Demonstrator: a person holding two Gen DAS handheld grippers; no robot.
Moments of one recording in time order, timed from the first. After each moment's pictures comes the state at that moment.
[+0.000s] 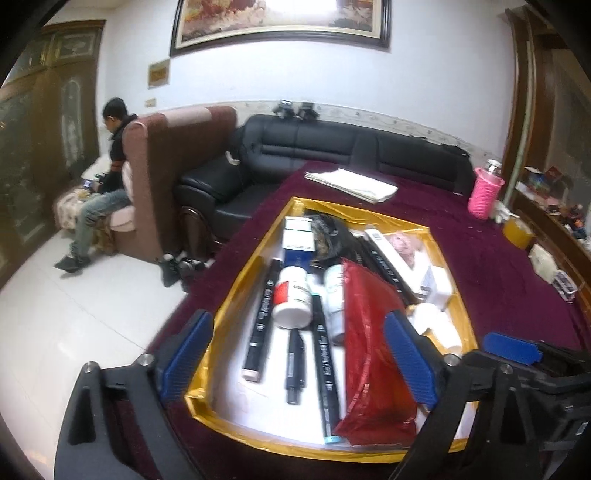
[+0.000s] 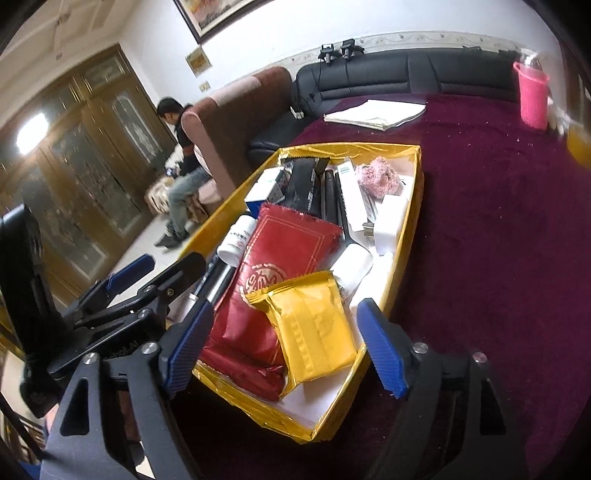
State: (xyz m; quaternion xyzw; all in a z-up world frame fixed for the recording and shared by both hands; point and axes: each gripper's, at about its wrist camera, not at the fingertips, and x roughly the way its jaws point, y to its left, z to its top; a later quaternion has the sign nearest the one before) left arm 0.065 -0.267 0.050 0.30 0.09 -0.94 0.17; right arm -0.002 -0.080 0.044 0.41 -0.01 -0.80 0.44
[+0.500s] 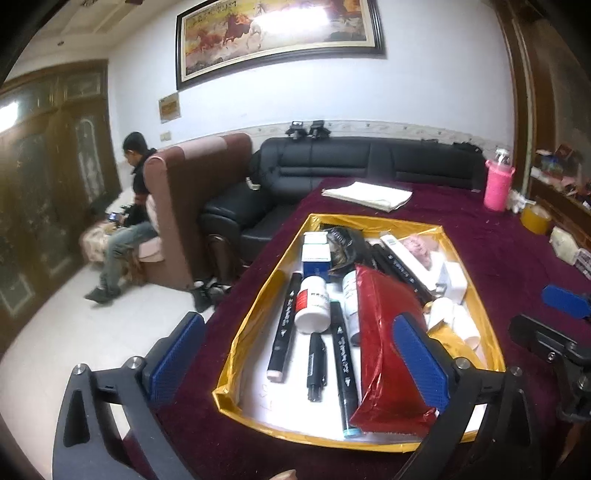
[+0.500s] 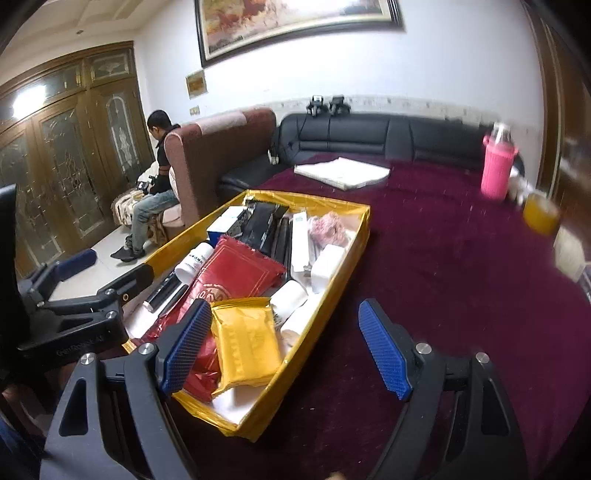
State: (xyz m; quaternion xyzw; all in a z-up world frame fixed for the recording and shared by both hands) left arm 0.078 -0.244 0.052 0.27 0.02 -0.94 0.22; right arm 0.021 -0.058 0.057 0.28 0.06 -0.88 0.38
